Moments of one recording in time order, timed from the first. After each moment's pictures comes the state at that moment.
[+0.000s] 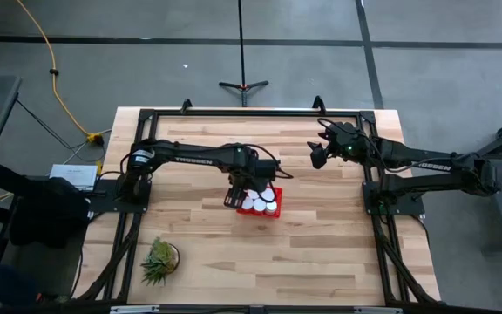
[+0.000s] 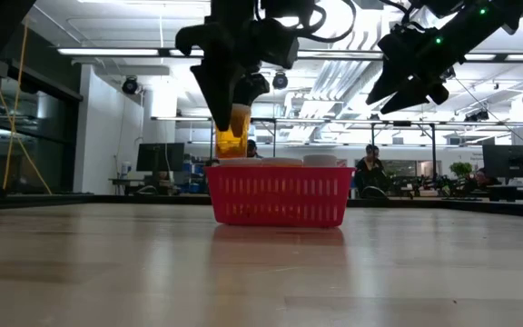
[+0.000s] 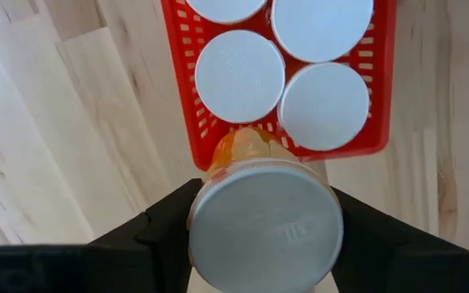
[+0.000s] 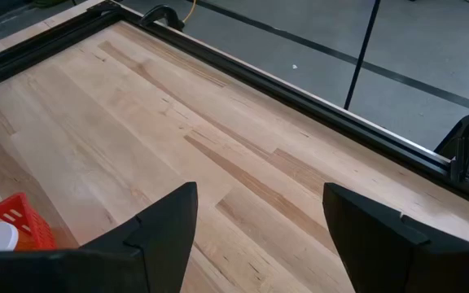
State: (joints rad) left arm 0.01 2.04 1.86 -1.32 -0.05 0.28; right arm -0.31 0.90 0.64 -0.31 0.36 0.40
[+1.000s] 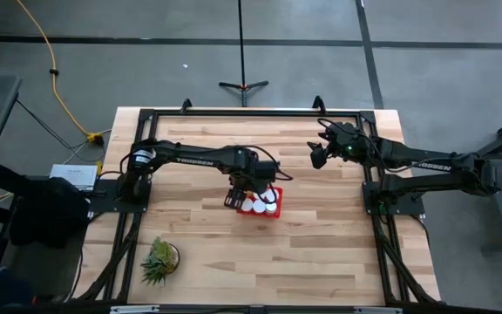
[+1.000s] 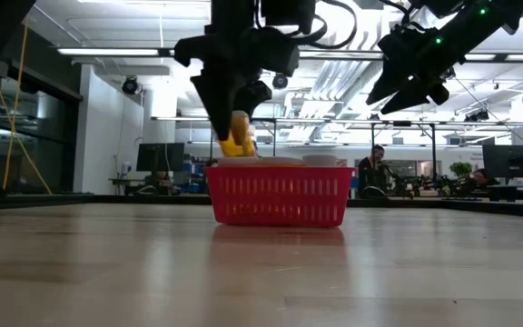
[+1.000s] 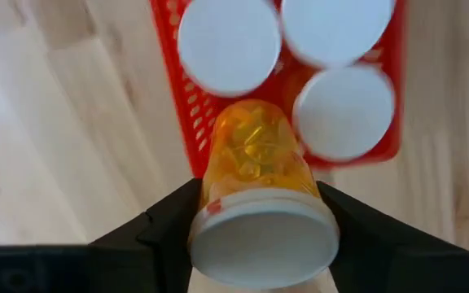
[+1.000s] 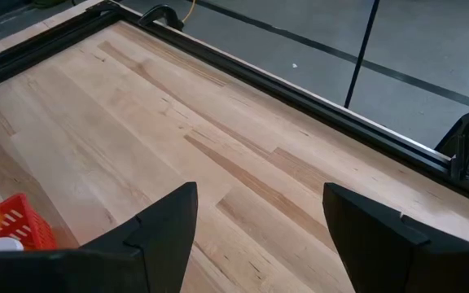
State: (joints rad) left arm 0.01 2.04 1.82 -1.26 -0.05 0.32; right arm -0.31 0.90 0.64 -0.31 0.36 0.40
